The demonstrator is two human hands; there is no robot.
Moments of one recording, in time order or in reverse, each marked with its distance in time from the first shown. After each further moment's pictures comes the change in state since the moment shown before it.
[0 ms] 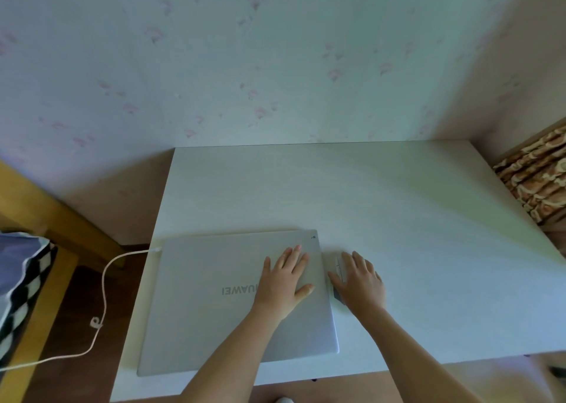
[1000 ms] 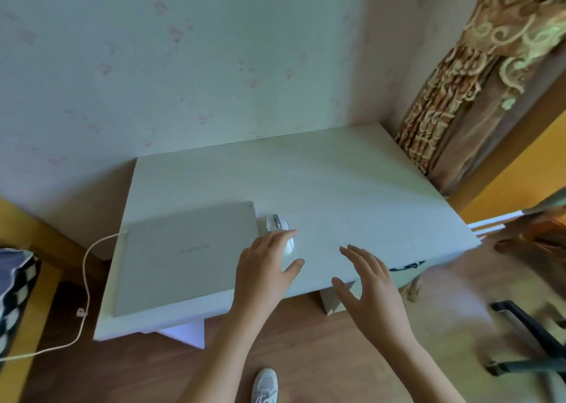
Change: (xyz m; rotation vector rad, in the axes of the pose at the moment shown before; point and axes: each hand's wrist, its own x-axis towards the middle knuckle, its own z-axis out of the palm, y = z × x) left_hand -0.160 0.202 -0.101 -0.328 0.492 -0.003; right_hand -0.248 0.105 -0.142 0.401 0.336 -0.121
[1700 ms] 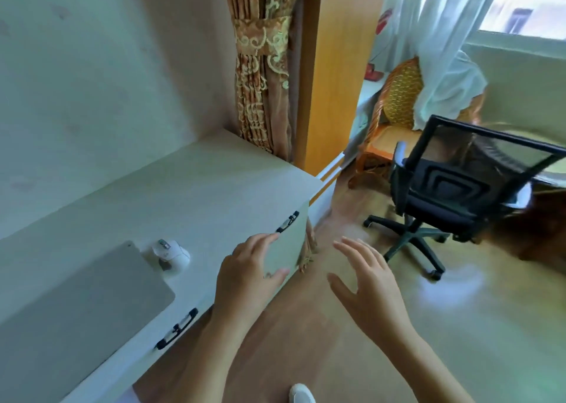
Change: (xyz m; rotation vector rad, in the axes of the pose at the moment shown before) left_hand -0.086 0.111 0.006 -0.107 -0.261 0.529; right_hand -0.191 0.009 -0.089 -0.177 0.416 0.386
